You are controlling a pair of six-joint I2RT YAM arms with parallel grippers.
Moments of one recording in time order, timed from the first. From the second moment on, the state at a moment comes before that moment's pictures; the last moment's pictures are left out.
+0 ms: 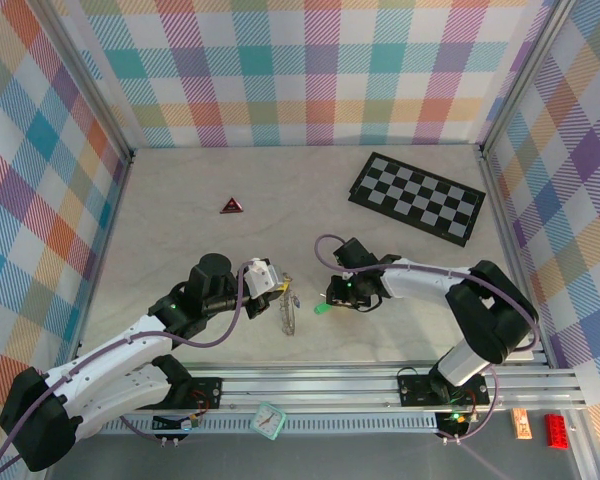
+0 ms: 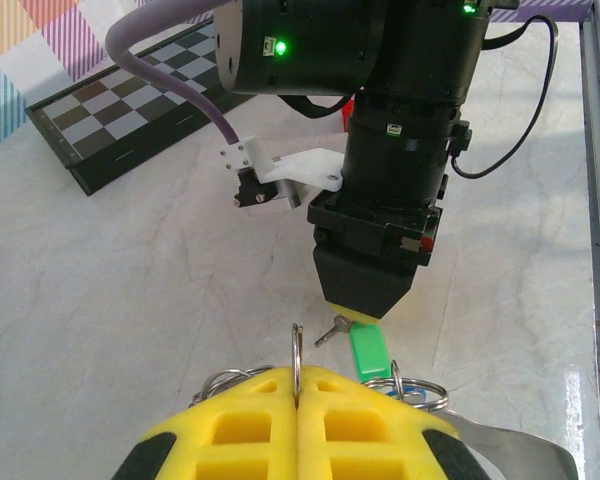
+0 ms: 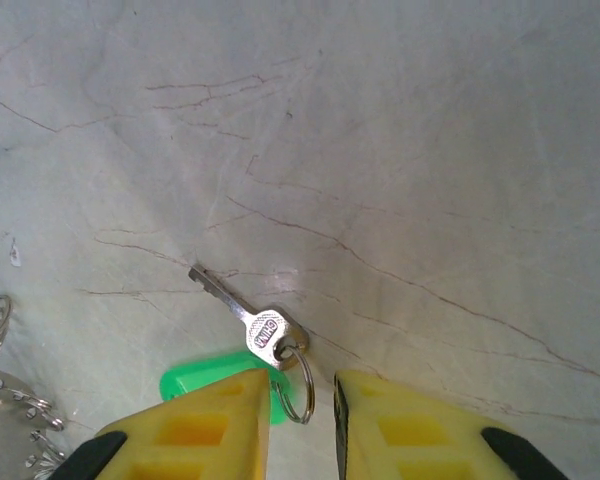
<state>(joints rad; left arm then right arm) -0.72 0.88 0.51 -0.05 0.35 0.36 0.73 1.59 0.78 -0.37 -0.23 0.76</state>
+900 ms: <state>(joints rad) -0.72 0.88 0.51 -0.06 0.35 0.36 0.73 1.52 0.79 -0.39 -0.22 0.70</state>
